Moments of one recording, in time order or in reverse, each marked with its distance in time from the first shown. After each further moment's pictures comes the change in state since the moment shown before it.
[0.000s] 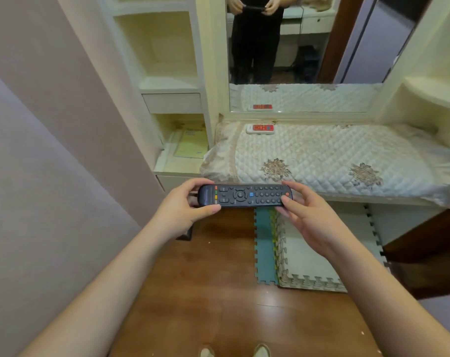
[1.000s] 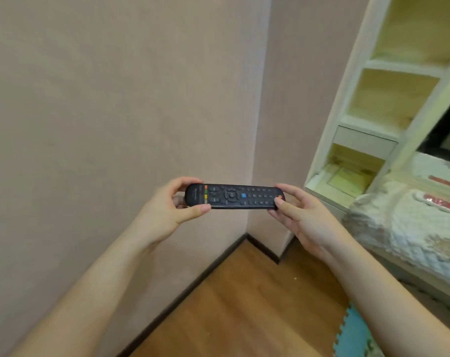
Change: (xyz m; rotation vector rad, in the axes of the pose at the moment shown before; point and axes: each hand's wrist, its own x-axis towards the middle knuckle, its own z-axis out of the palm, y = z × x) left_hand -0.358 -0.059 -0.252 -0.160 0.673 -0.114; right_hand -0.158 0.073 0.340 -0.122 -0.683 0.042
